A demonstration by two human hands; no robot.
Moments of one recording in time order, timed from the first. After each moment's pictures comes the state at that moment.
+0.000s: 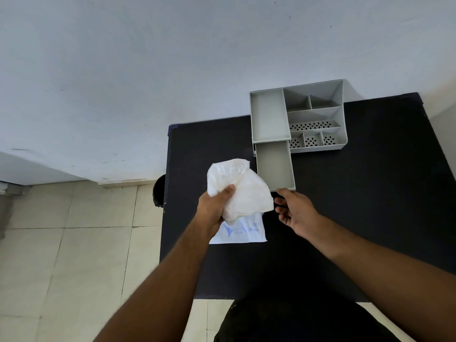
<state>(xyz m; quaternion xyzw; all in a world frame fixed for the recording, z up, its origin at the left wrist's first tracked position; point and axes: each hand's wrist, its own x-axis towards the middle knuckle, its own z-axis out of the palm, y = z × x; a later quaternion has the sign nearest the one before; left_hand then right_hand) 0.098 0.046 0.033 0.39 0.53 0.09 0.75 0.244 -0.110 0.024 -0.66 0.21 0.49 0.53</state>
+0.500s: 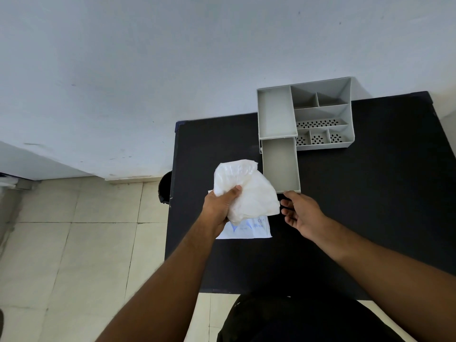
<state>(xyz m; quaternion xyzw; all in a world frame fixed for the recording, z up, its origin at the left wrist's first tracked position) 0.086 0.039 0.036 0.39 0.53 0.07 0.75 0.234 -0.117 0.022 -0.66 0.22 0.50 0.52</state>
